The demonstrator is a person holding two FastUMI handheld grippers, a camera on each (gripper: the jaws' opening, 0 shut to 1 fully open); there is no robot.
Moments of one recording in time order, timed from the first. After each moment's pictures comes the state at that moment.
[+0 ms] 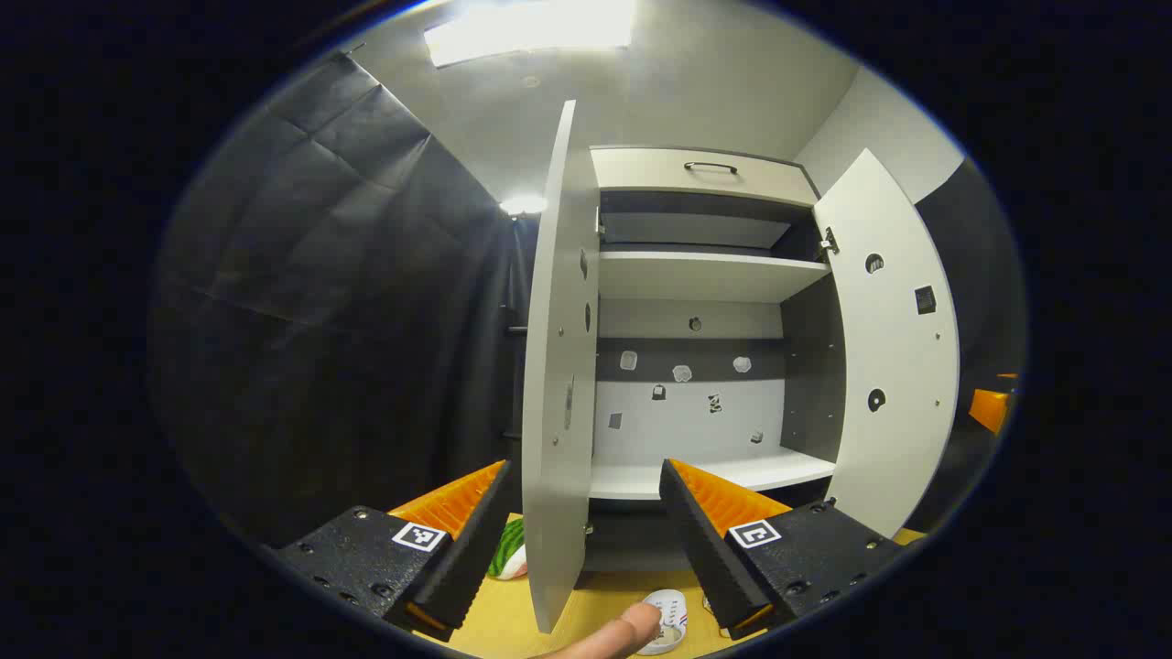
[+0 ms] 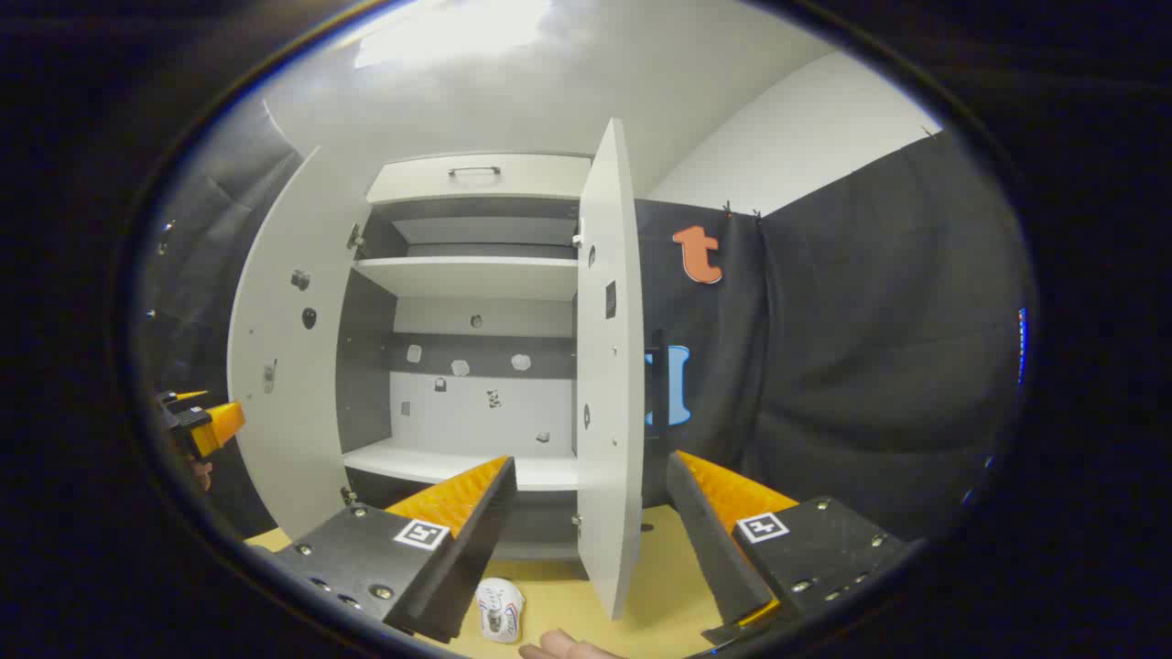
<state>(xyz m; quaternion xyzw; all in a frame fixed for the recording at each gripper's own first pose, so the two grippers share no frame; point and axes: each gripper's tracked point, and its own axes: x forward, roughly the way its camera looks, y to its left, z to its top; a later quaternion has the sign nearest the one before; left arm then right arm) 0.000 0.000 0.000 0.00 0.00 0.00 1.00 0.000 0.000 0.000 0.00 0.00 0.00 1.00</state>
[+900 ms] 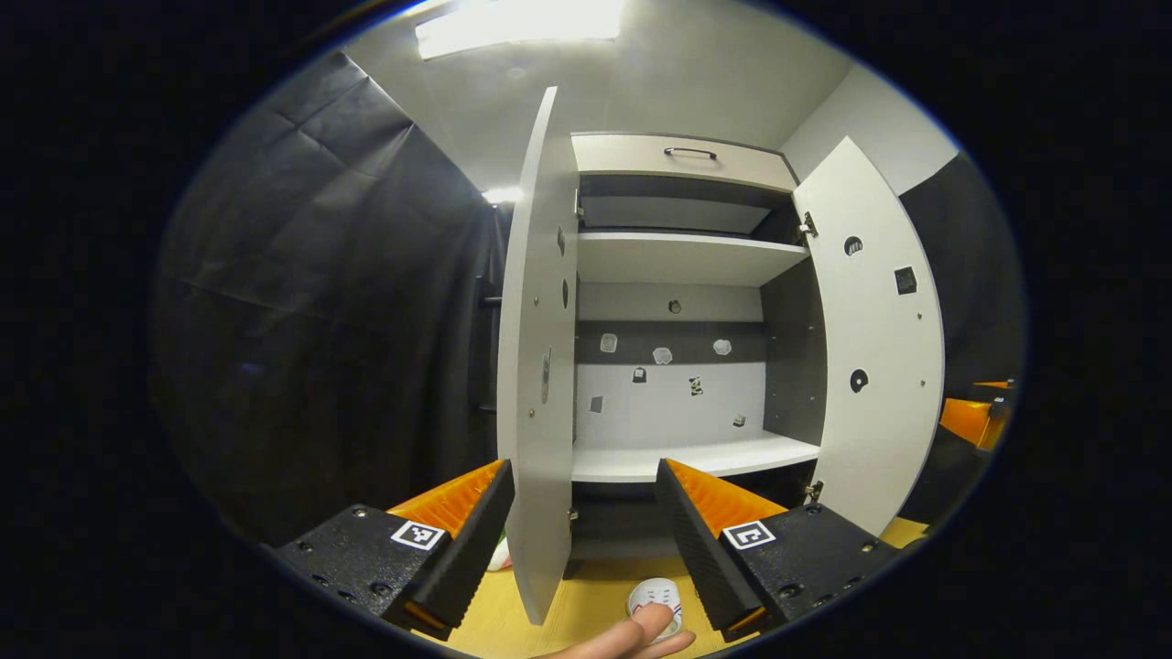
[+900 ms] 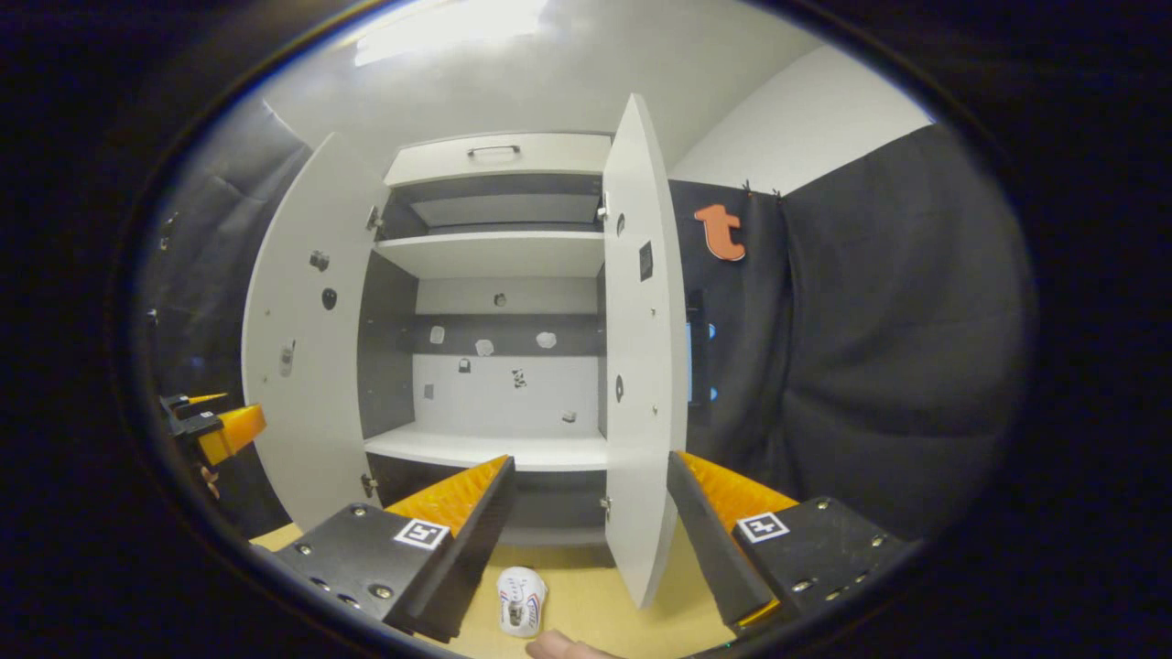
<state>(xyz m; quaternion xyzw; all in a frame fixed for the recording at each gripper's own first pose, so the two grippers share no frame) -0.007 -0.014 -0.017 0.01 0.02 -0.04 1.00 0.007 0.026 -0.030 0.02 0.03 0.03 1.00</state>
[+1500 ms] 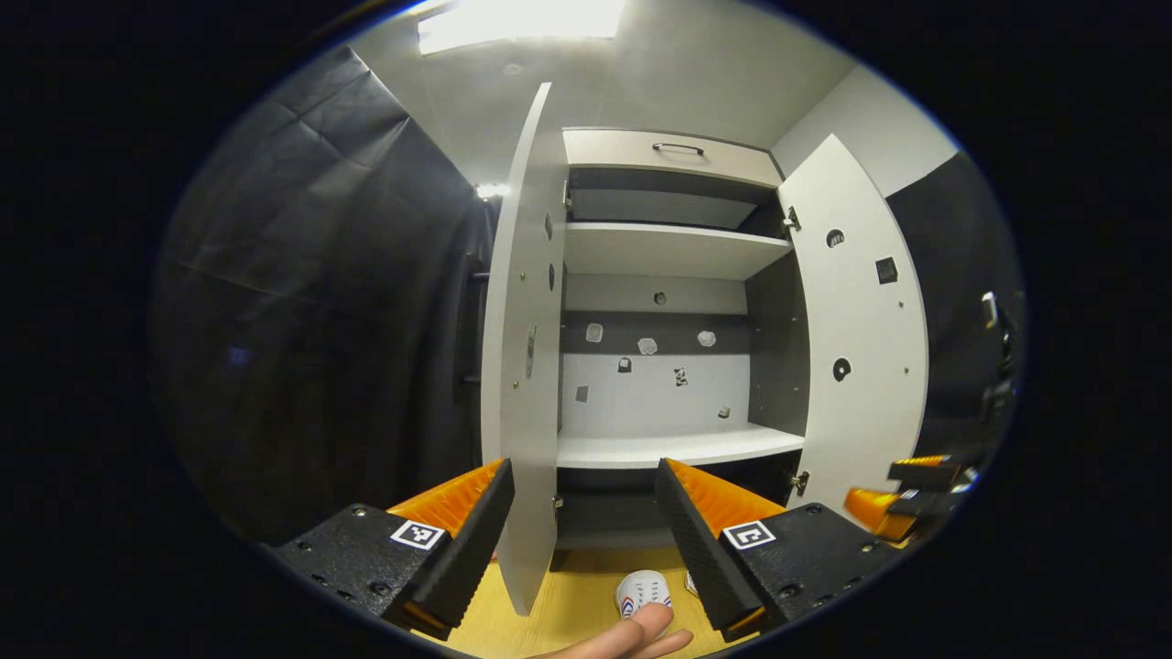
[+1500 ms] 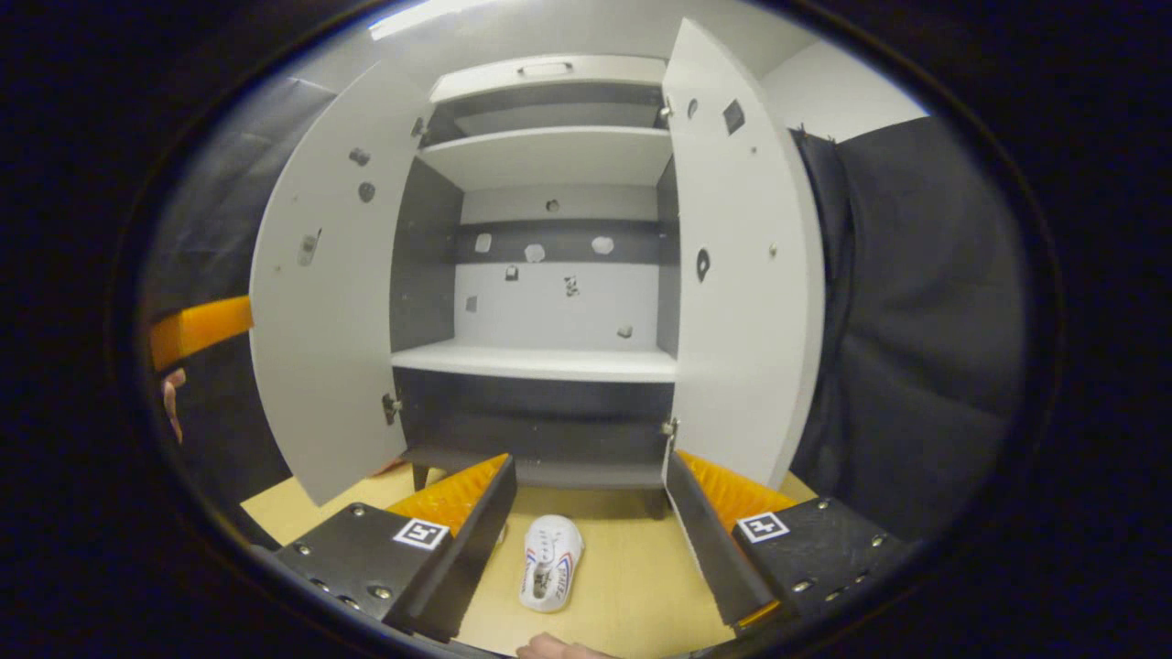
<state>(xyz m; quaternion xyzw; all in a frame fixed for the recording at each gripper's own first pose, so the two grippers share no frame) -0.021 -0.029 -0.043 0.00 0.02 -0.06 1.00 0.028 0.097 -0.188 -0.02 0.15 0.11 0.98</state>
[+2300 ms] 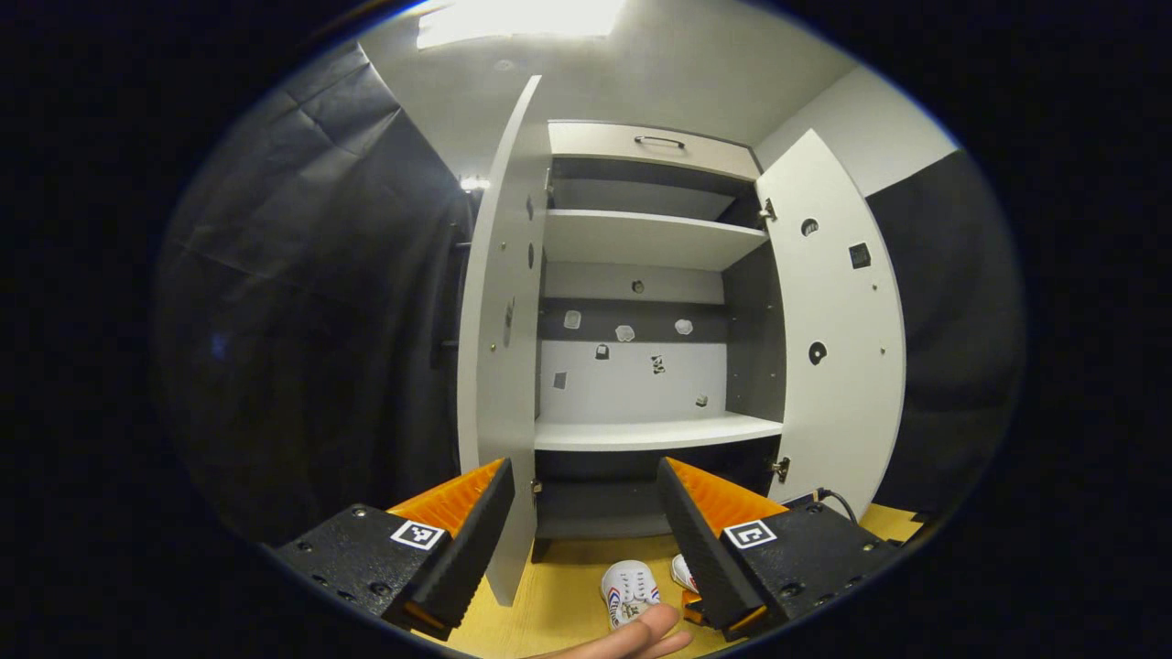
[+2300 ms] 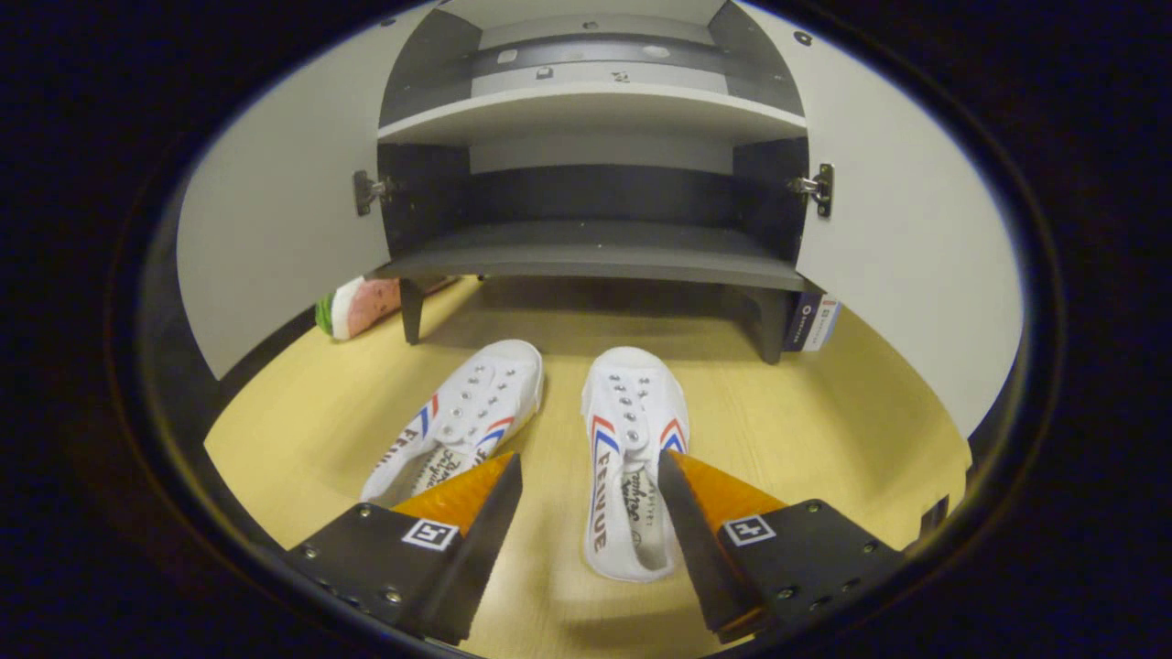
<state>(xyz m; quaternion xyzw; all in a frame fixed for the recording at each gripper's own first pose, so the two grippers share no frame) -0.026 -0.032 -0.068 -0.02 0.03 -0.08 1.00 0.025 0.173 -0.451 -0.05 0.37 0.12 0.92</state>
